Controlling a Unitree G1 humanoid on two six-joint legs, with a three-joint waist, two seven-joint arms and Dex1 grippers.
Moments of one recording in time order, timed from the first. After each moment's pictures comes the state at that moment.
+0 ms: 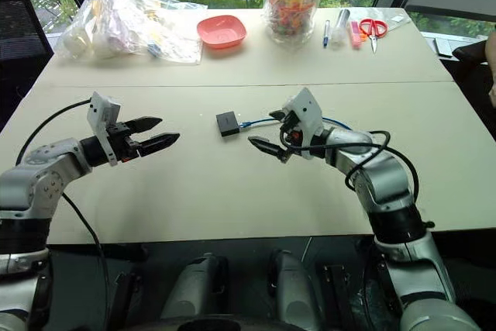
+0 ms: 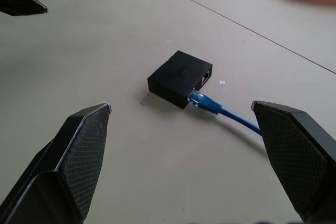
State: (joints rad) left arm -0.42 0.77 0.14 0.02 -0.61 0.67 -0.93; right arm -0.61 -0.53 0.16 -0.04 0.38 0.62 0.74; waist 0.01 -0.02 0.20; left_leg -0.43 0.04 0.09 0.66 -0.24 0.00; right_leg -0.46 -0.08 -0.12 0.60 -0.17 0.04
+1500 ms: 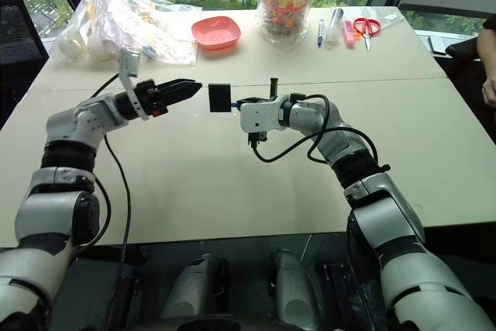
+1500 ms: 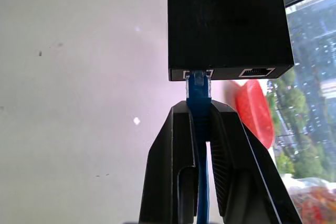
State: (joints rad) left arm -1.05 0.45 0.08 0.91 -0.51 0.56 -1.23; right arm -0.90 -0.46 0.37 0.51 -0.40 -0.42 0.61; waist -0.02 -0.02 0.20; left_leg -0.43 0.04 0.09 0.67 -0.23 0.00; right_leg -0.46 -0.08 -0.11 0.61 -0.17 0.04
